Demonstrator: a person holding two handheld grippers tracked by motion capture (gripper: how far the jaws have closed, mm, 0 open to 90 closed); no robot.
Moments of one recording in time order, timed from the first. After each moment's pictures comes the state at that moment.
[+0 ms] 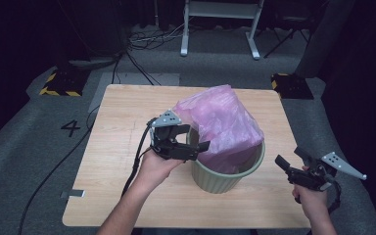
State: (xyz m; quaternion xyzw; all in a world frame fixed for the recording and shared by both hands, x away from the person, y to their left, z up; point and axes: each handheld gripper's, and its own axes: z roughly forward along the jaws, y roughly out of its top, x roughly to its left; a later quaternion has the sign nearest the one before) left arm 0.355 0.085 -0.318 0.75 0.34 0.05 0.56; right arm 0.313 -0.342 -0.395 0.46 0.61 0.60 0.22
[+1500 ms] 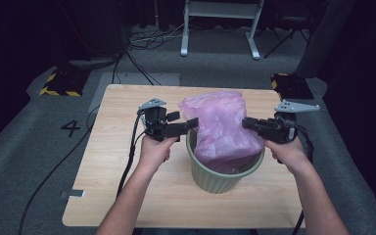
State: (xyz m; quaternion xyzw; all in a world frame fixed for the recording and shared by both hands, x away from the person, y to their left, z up) left arm 0.405 0.105 -0.337 0.68 0.43 0.03 0.60; right arm 0.399 -0.252 -0.317 0.35 0.77 0.52 0.12
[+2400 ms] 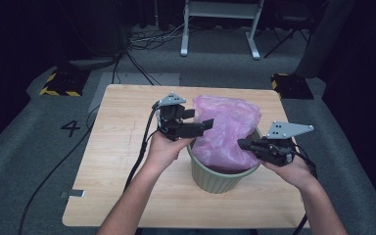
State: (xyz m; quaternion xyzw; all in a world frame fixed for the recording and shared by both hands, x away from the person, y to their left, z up) left arm 0.397 0.066 -0.309 0.73 0.41 0.05 0.54; right arm 0.356 -0.237 -0.326 0.24 0.83 0.48 0.15
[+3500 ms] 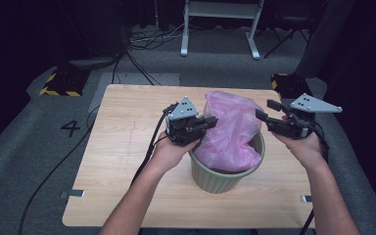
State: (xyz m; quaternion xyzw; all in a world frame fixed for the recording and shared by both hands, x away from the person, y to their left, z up) left arm 0.377 0.049 -0.302 0.77 0.26 0.12 0.58; right arm 0.398 -0.268 -0.290 0.32 0.75 0.50 0.28
